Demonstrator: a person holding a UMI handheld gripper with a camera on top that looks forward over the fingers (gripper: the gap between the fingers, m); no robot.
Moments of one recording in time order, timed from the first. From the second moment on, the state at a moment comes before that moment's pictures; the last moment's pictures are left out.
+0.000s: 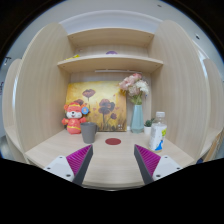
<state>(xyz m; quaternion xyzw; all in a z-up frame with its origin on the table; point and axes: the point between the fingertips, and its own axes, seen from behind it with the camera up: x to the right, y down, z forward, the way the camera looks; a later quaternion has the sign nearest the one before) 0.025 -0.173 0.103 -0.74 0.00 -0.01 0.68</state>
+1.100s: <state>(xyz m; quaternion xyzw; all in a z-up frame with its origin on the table) 0.242 0.008 0.088 -0.75 0.05 -0.07 0.66</state>
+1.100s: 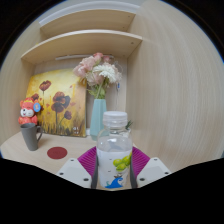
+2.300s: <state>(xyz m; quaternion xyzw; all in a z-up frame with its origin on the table) -0.046 0.132 0.194 -0.20 -0.63 -0.64 0.40</state>
